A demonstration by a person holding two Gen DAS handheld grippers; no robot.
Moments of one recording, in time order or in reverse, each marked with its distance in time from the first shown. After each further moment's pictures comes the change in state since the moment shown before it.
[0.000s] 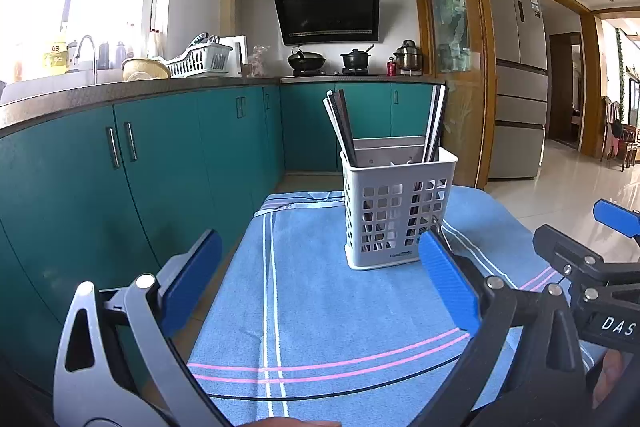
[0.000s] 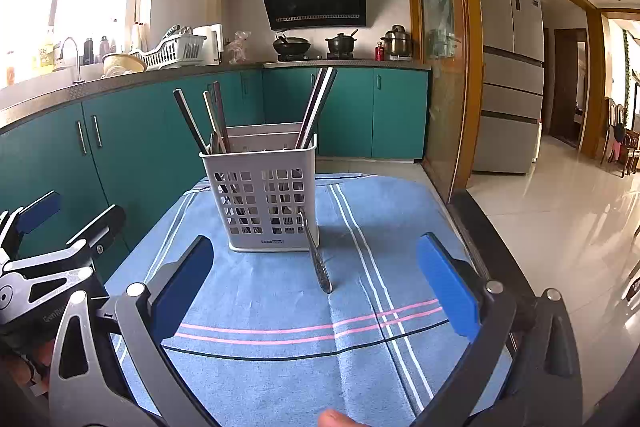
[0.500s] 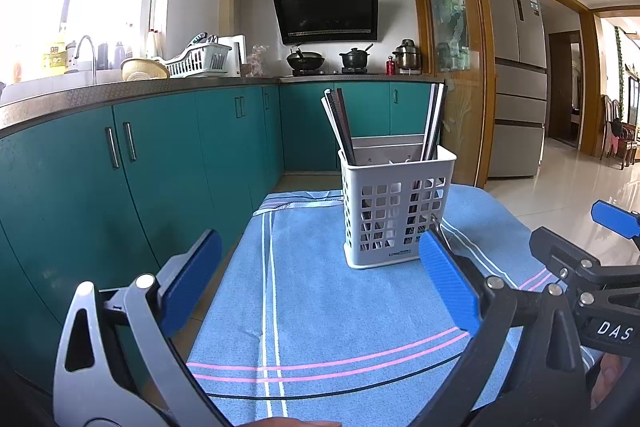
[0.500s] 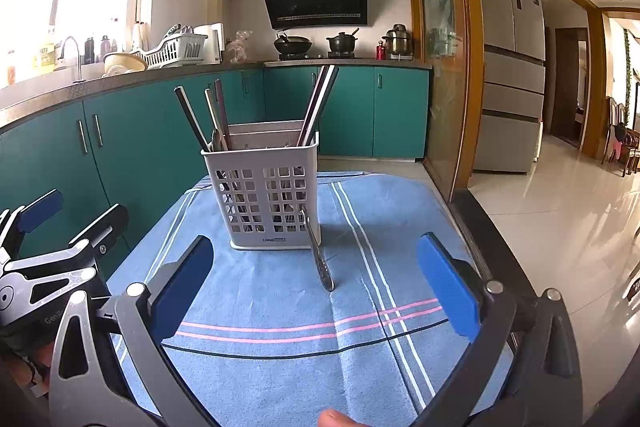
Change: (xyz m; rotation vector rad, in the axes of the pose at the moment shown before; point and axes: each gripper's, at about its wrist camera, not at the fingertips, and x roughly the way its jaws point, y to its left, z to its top) left arm 0.000 -0.001 0.000 0.002 0.000 -0.002; right arm 0.000 0.000 -0.001 0.002 0.004 0.003
